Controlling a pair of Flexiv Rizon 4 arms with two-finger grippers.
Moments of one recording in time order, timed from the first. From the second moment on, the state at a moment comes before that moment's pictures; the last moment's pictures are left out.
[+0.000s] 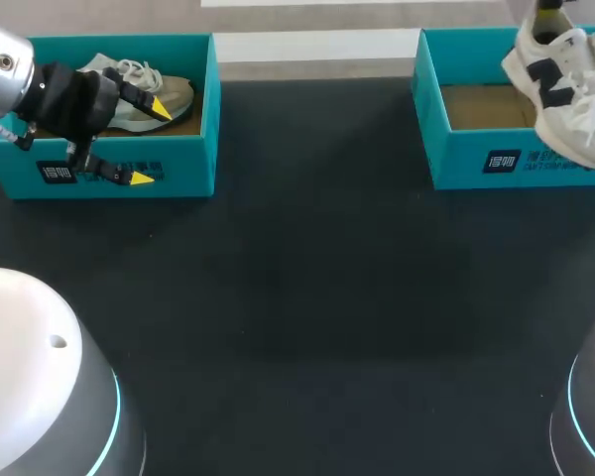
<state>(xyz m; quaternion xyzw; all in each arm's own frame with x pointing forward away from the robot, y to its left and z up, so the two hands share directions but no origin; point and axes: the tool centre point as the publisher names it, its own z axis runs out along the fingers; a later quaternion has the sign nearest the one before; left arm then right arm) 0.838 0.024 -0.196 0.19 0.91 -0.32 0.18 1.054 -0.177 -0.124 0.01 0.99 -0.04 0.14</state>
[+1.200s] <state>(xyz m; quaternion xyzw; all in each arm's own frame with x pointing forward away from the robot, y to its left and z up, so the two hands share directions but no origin) 0.838 0.024 -0.196 0.19 0.91 -0.32 0.18 1.090 -0.342 -0.155 0.10 0.98 -0.10 0.12</state>
